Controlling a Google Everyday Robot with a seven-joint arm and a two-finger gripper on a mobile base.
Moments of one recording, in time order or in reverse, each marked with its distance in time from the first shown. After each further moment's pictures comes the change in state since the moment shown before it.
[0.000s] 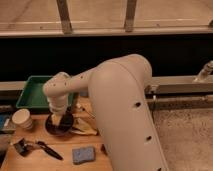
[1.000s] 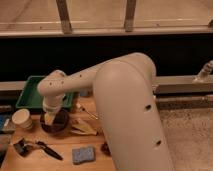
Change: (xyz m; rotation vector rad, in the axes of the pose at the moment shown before) arm -0.023 0.032 -0.032 0.007 -0.116 -0.085
